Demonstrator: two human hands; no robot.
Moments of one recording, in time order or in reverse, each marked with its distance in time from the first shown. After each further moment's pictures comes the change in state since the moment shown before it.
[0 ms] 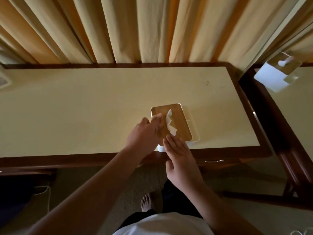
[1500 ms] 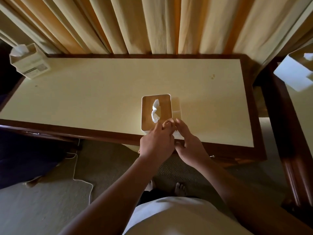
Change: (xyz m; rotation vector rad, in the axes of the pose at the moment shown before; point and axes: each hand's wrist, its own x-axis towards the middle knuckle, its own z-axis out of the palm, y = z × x) left_hand -0.052 0.142 0.055 0.199 0.152 -0.204; right_hand -0.001 0.104 -0.071 0.509 -0.360 0.197
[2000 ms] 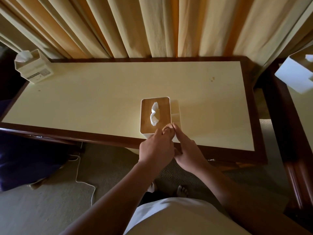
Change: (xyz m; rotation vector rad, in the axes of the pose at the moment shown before) left_hand -0.003 0.011 -0.005 0.045 -0.066 -0.005; right_hand 0.003 0.012 0.004 -0.001 -0.004 -0.116
